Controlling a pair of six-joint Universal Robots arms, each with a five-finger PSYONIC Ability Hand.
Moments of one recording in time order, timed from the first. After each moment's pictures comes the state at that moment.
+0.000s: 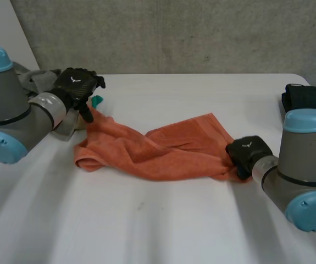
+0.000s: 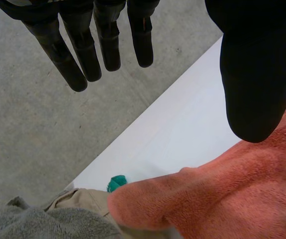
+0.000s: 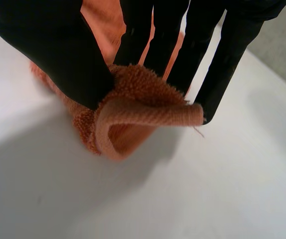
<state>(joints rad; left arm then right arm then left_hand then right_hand) 4.46 -2.17 -1.11 3.12 -1.29 3.58 1.94 -1.04 1.53 -0.02 1.54 2.71 0.38 0.38 0.38 0.37 0.19 1.13 1.18 1.17 1.19 0.97</state>
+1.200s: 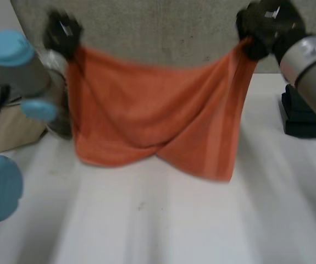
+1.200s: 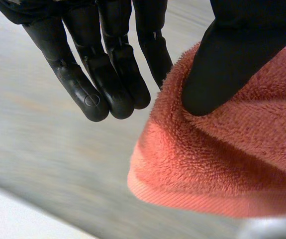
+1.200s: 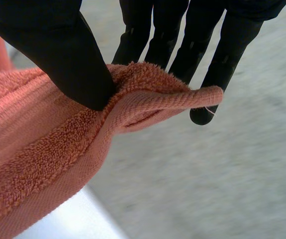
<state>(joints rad) 4.44 -2.59 -0.29 3.27 -1.51 3.94 1.87 -1.17 1.02 -0.06 1.32 2.79 1.11 1.19 1.19 1.19 0.96 1.13 1.18 1.19 1.20 0.97</state>
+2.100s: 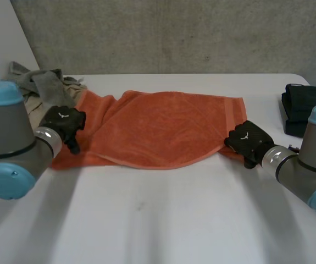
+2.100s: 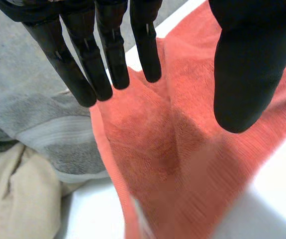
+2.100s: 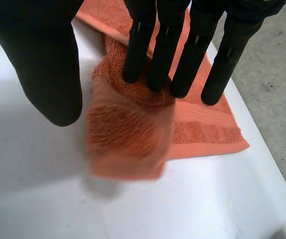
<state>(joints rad) 4.44 -2.07 -1.42 3.15 -1.56 3.59 1.78 -0.97 1.50 -0.10 1.20 2.26 0.58 0.60 0.60 0.59 0.42 0.70 0.69 0.70 0.69 0.50</state>
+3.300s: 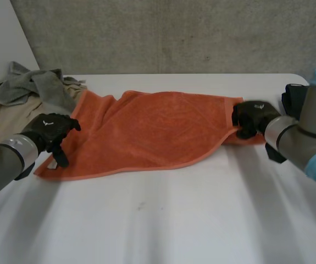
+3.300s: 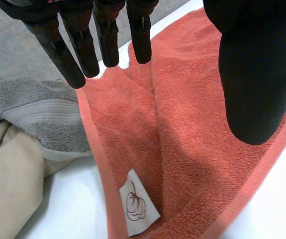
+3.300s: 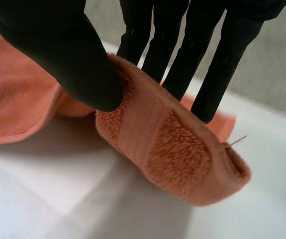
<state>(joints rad) 4.61 -1.94 -1.60 3.13 -1.31 3.57 1.85 -1.01 1.23 0.12 1.39 2.98 0.35 0.34 0.34 0.34 0.16 1.13 1.18 1.18 1.19 0.99</state>
